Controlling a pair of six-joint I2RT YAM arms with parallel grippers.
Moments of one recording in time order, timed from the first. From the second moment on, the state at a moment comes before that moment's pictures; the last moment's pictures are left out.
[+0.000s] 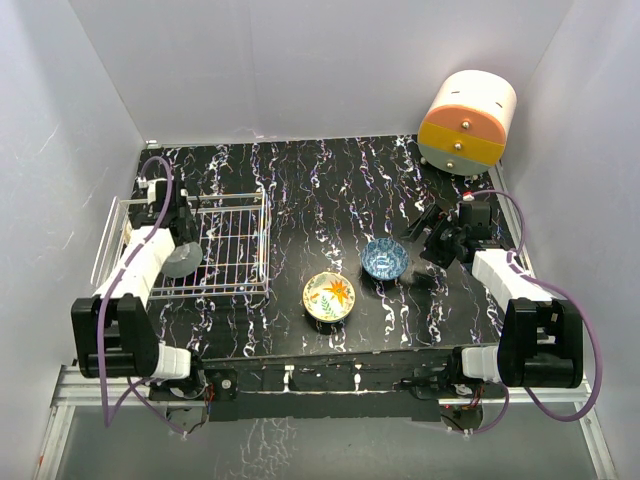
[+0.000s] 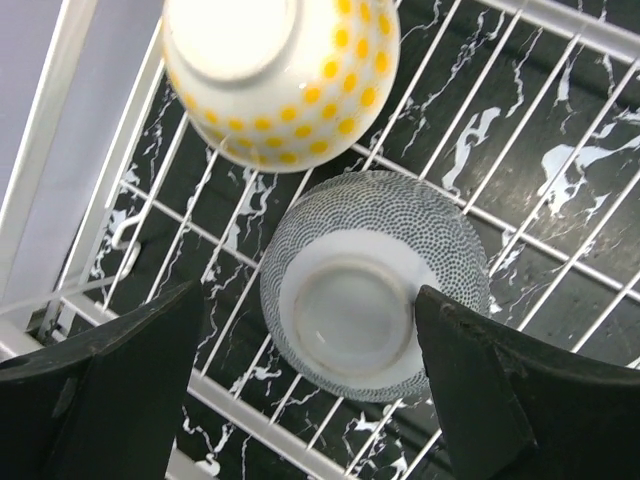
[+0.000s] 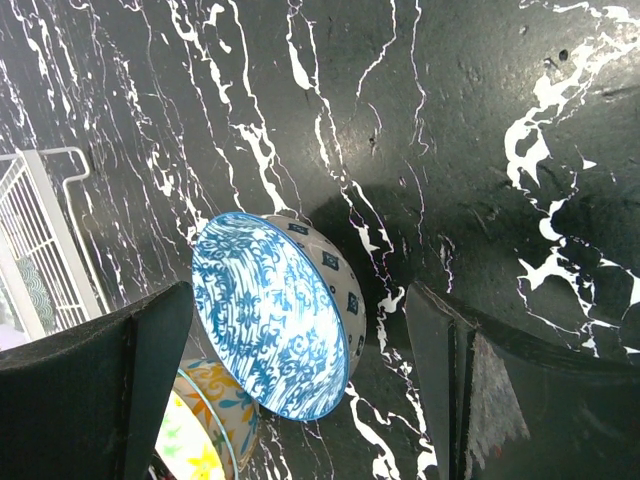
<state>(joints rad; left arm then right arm) 0.01 1.39 1.01 -0.59 -0.54 -0.24 -0.05 1.30 0.70 -0.19 -0.40 0.65</state>
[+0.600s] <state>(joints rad) 0.03 1.28 0.91 -0.68 -0.67 -0.27 -0.05 1.30 0.69 -0.19 -0.40 0.64</state>
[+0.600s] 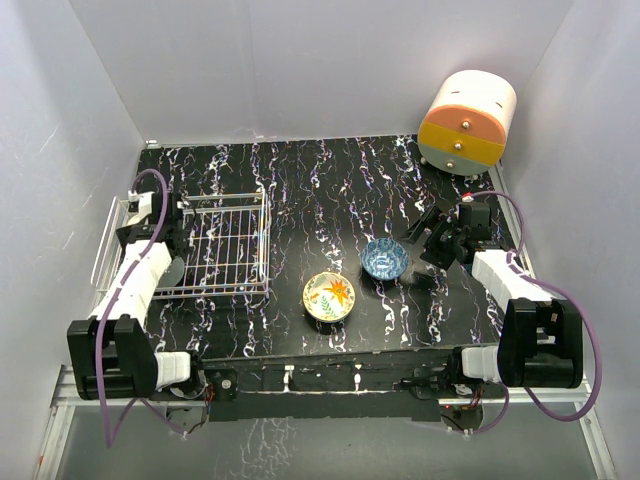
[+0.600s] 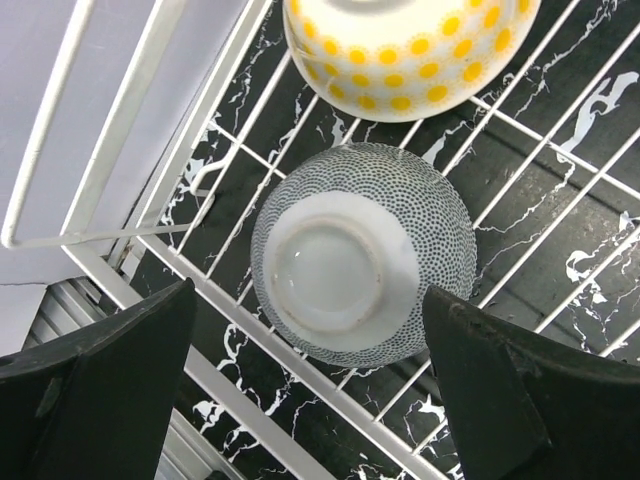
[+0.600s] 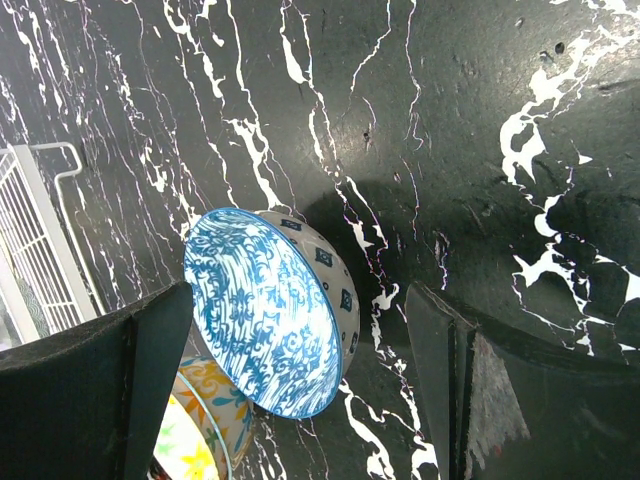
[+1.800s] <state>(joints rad) 0.02 1.27 0.84 -0.51 -0.20 -0.41 -0.05 1.28 0.67 -0.22 -0.36 0.63</state>
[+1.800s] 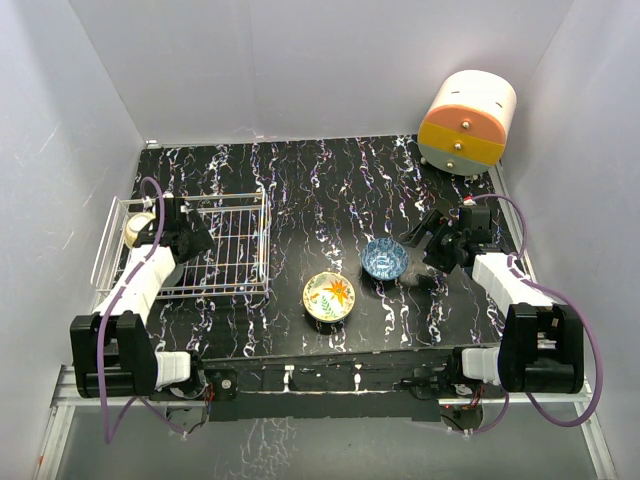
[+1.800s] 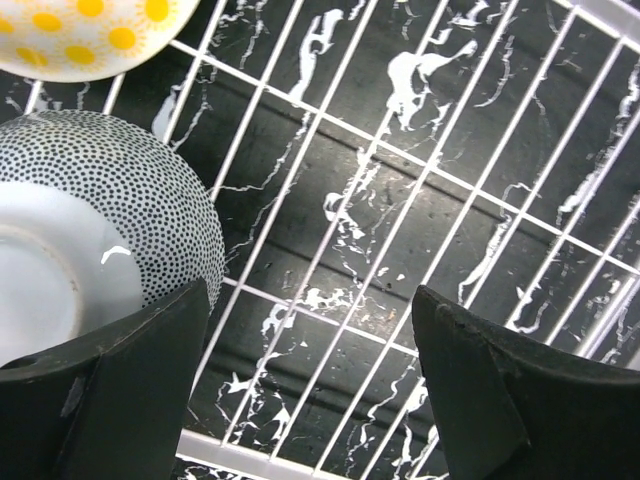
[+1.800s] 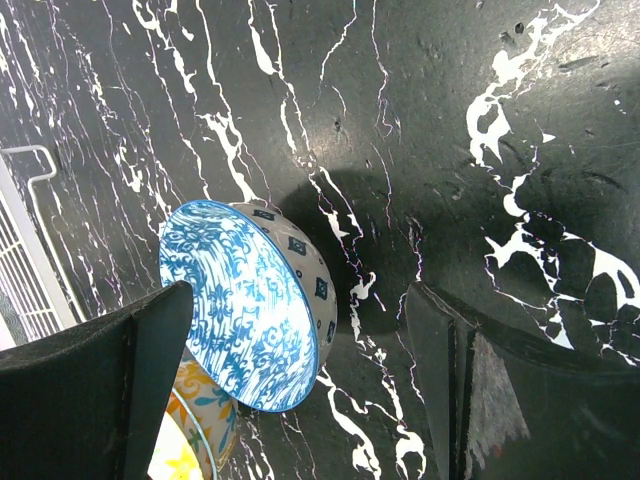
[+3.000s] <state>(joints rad) 0.04 1.13 0.86 -0.53 -0.22 -0.40 -0.05 1.26 0.65 -0.23 -0.35 0.62</state>
